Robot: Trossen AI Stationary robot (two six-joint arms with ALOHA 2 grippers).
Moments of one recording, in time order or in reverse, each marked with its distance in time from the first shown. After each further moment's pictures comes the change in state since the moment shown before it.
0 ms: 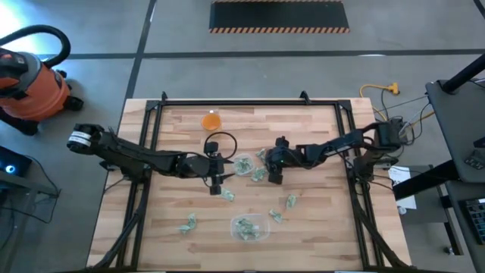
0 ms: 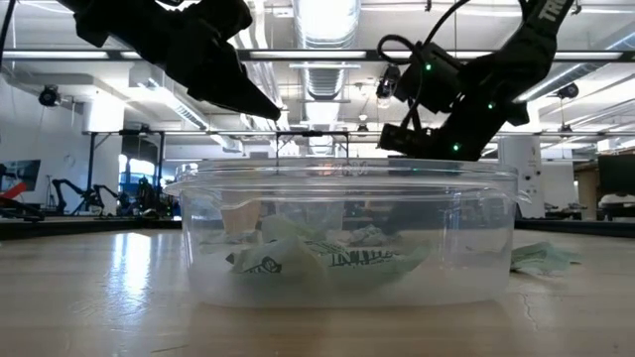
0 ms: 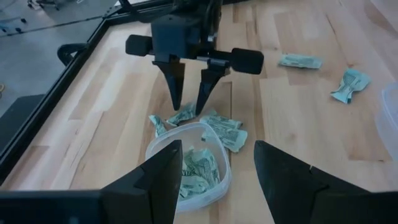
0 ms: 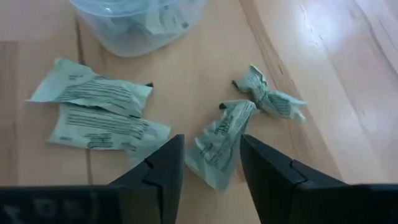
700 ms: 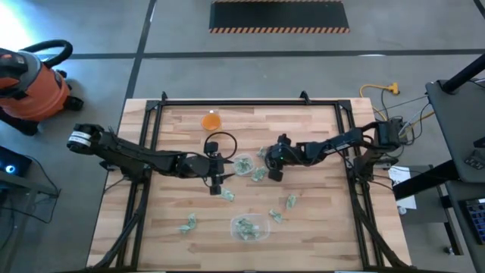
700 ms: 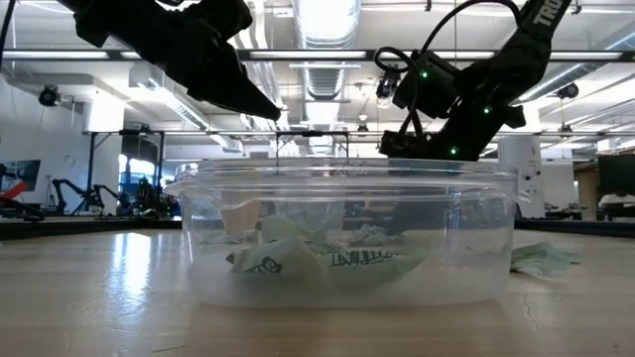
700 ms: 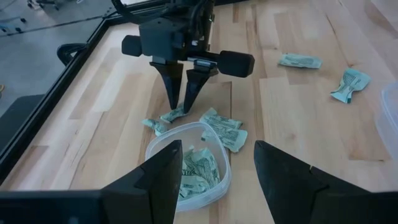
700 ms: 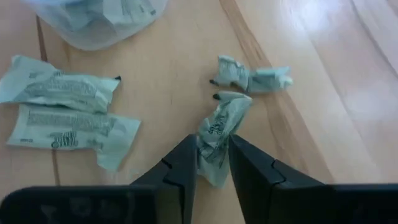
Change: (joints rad) left arm 0.000 0.000 0.000 0.000 0.000 -0.001; right arm -0.035 0.005 0.000 -0.027 -0.001 0.038
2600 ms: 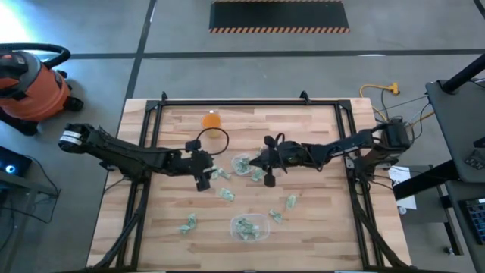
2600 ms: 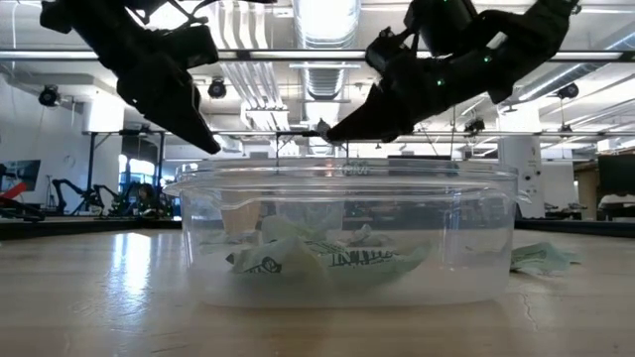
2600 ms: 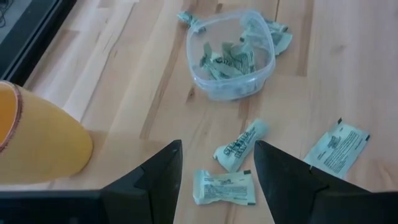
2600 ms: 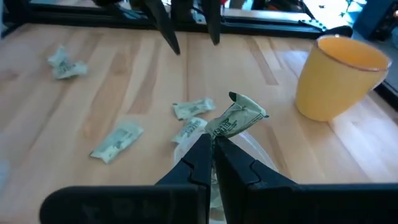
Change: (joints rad) left arm 0.000 -0.129 -0.009 -0.460 -0.079 -0.260; right arm 0.082 -0.094 0.017 0.404 -0.181 -0.134
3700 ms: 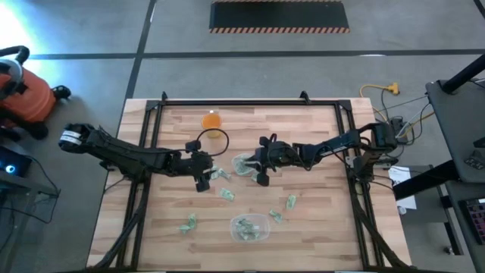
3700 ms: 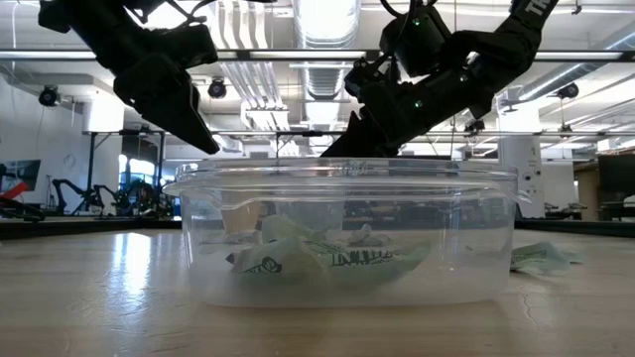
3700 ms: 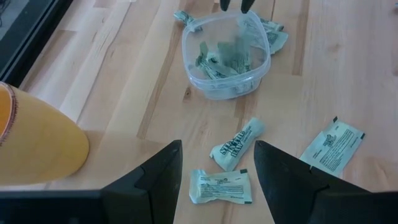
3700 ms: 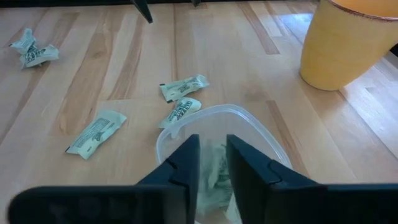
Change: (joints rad) left arm -0.008 0.000 -0.002 -0.001 0.003 -0.001; right arm -0.025 0.128 0.080 -0.041 0.003 0.075
